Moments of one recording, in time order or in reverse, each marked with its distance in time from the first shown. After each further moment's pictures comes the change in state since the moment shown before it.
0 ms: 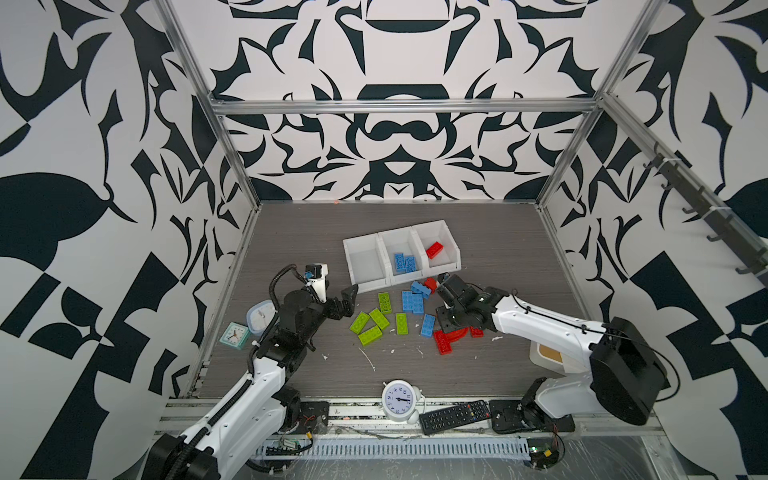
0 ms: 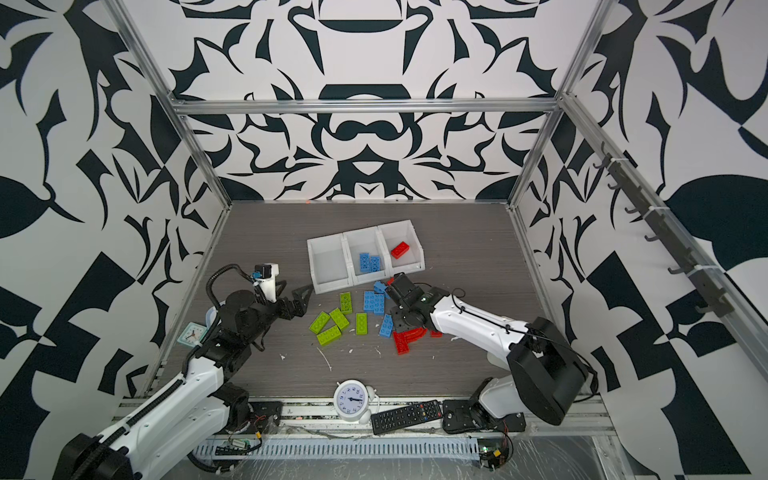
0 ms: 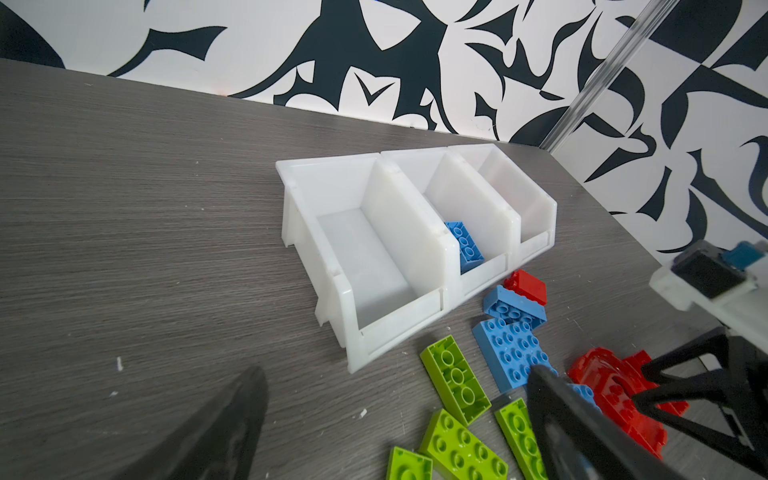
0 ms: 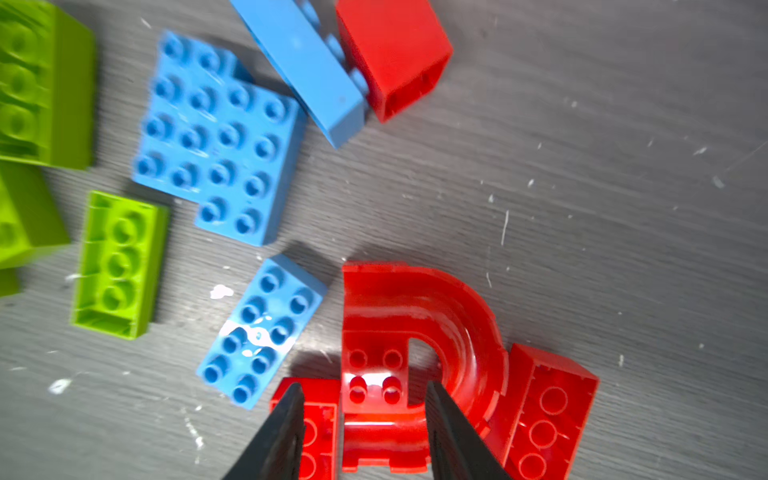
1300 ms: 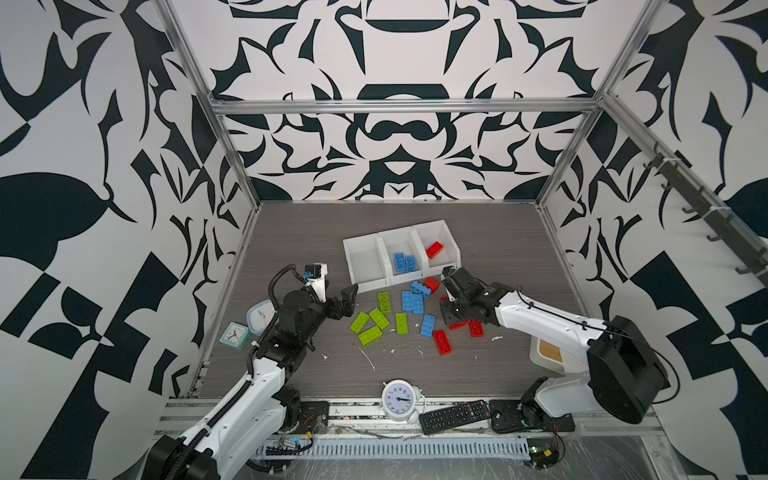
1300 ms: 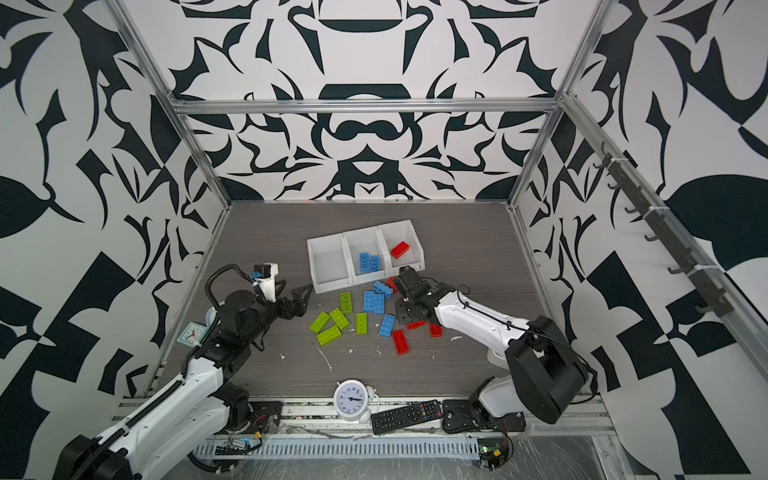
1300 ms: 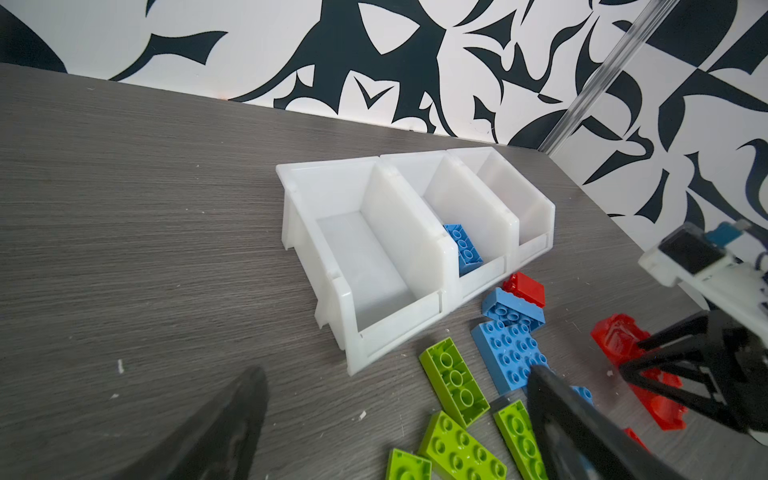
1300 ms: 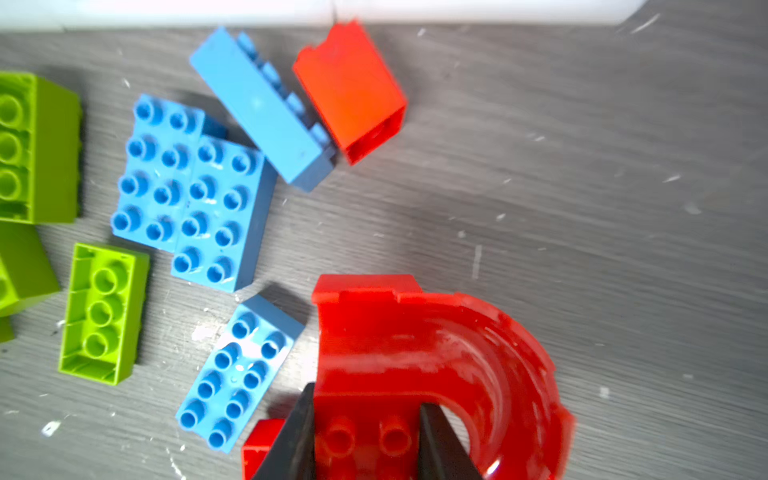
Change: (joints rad) left arm 0.000 -0.009 0.000 0.000 -0.002 -0.001; right arm -0.104 -0.034 0.009 0.044 -0.033 -0.053
